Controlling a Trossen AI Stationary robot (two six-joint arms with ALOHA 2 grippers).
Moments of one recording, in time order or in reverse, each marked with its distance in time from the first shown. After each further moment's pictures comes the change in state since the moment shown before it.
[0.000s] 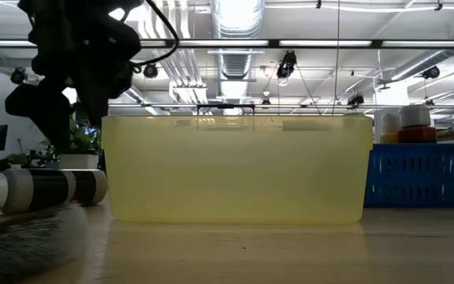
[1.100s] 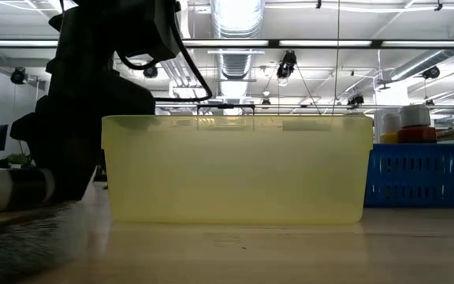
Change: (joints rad) left arm -0.049 0.389 0.188 -0.099 0.047 0.052; right arm 0.006 -0.046 0.062 -0.101 -0.025 -0.020
